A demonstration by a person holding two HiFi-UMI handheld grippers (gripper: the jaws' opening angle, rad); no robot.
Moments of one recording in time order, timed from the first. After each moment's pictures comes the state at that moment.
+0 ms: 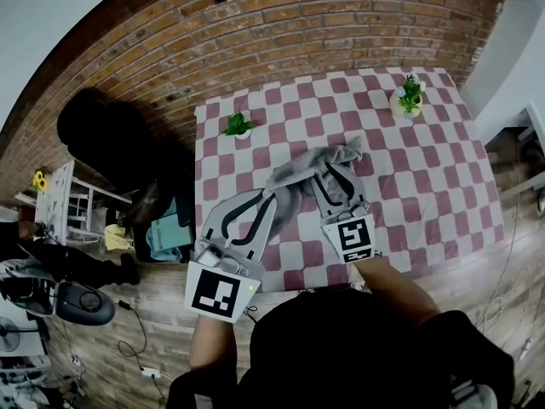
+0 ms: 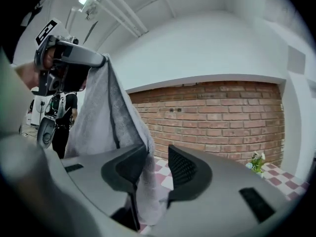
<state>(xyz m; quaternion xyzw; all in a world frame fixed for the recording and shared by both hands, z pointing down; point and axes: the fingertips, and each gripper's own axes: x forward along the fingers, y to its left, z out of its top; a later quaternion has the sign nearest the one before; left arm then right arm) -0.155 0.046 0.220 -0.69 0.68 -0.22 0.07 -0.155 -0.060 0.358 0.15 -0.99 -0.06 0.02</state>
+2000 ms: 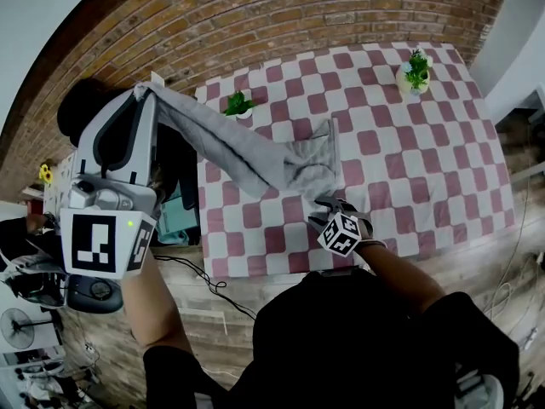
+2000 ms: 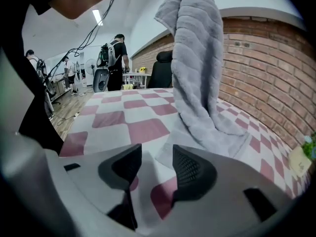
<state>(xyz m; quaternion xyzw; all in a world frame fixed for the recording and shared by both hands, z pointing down) -0.258 0.047 0.059 -0.59 0.75 -0.25 0.19 -0.131 0.049 0.623 -0.13 -0.92 -0.11 0.35</state>
